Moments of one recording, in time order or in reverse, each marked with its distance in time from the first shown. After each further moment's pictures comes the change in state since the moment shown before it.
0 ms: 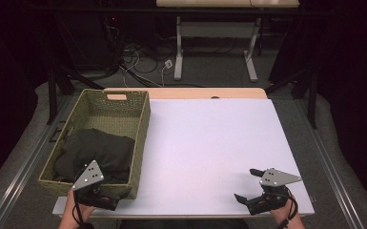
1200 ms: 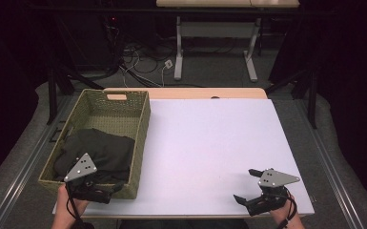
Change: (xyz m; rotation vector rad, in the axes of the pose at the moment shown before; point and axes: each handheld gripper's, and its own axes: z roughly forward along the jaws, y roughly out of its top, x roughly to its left) left arm 0.015 0.014 -0.015 0.051 0.055 -0.052; right arm 0.002 0.000 0.002 0.008 -0.001 -0.022
